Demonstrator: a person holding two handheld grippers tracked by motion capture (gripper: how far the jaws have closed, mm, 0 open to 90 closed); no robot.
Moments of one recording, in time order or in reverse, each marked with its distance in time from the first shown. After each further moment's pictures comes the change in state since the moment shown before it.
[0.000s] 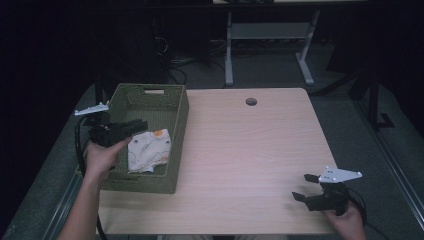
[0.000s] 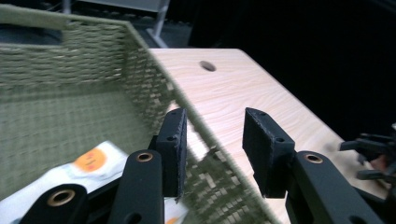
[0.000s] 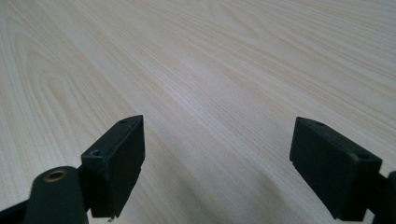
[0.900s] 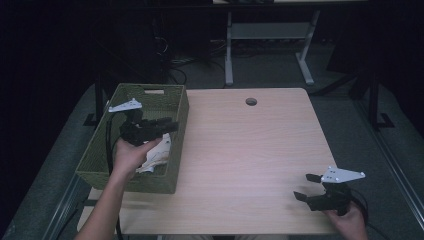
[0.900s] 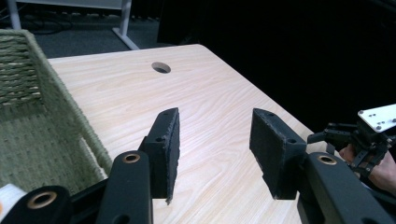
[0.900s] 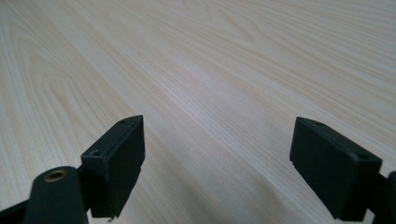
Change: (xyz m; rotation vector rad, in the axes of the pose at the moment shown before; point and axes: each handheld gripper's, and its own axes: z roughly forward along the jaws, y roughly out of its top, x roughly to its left) left arm -0.063 0.010 0.049 0.040 -0.088 0.086; right arm -0.002 -0.001 -0.004 -0.017 0.002 0.006
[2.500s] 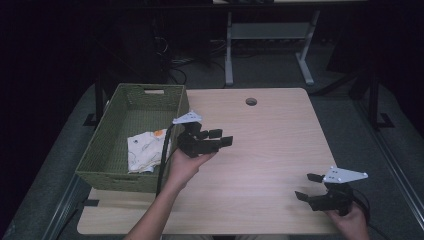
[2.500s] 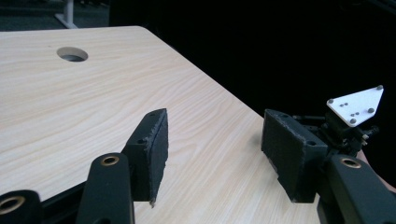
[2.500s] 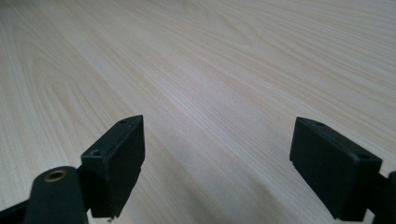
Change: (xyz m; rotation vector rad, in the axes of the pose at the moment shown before) left arm -0.076 -0.025 0.110 0.039 -0.136 0.018; right arm -0.001 0.000 -0.004 -0.012 0.001 -0.003
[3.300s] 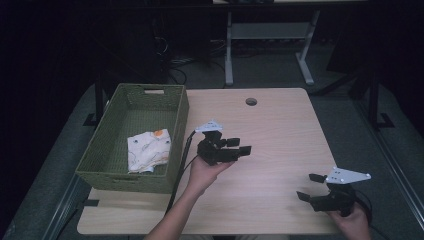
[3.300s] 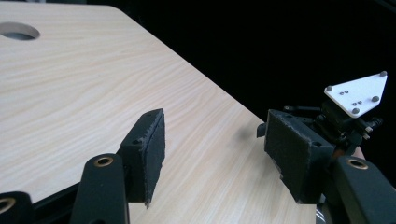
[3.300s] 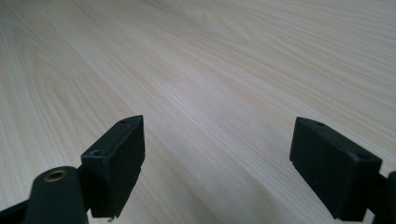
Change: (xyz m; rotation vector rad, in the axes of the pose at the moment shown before) left arm -0.016 -0.021 0.047 0.030 -0.062 -0.022; right arm -0.001 -0.002 -0.004 -0.007 -0.010 0.008
